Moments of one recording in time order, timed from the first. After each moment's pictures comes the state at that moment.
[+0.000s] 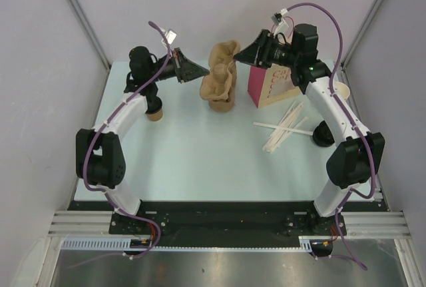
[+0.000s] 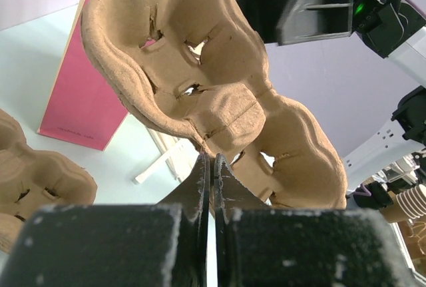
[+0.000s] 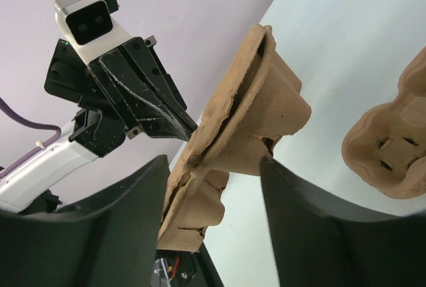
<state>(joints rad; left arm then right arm) -0.19 1.70 1.36 0.47 1.08 -0.70 0.27 1.71 1.72 -0.14 -0.78 0.70</state>
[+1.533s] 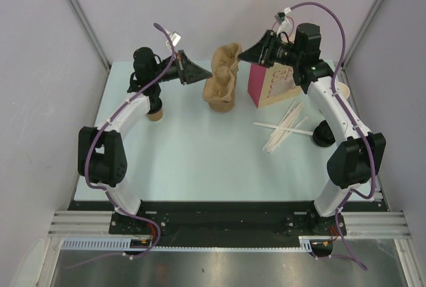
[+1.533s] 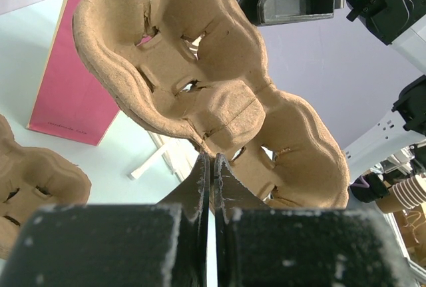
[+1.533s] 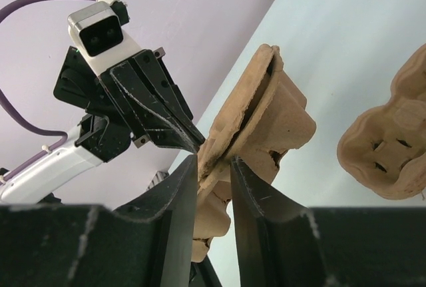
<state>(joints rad) -0.21 1.72 1.36 0.47 1.10 -0.68 0.26 1.71 1.71 -0.12 -0.78 0.71</state>
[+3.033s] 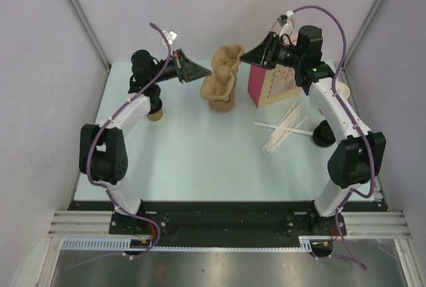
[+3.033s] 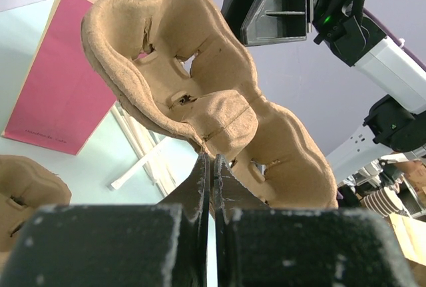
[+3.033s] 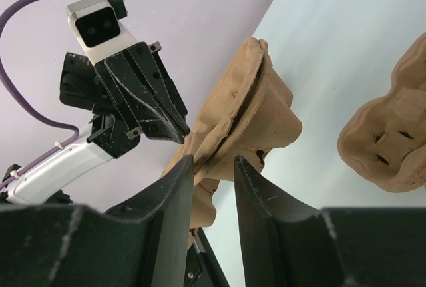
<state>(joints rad) -0.20 1.74 1.34 0.65 1.10 -0.88 0.23 1.71 1.67 -0.09 -0.81 0.74</state>
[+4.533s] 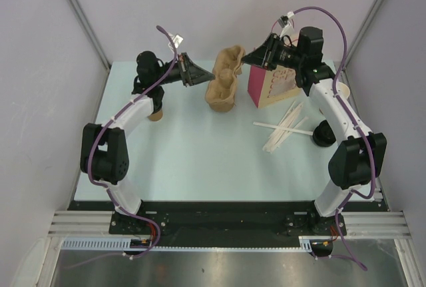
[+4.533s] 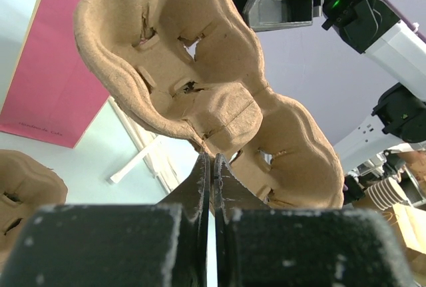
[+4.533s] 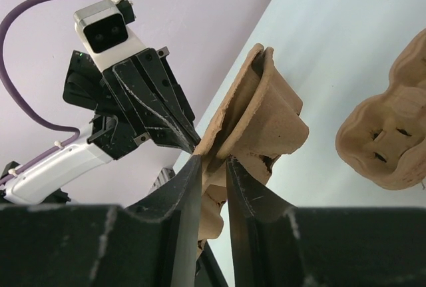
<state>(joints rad) -0.23 1.75 1.32 0.62 1.10 -0.82 0.22 1.70 1.65 -0.08 -0.82 0.74</state>
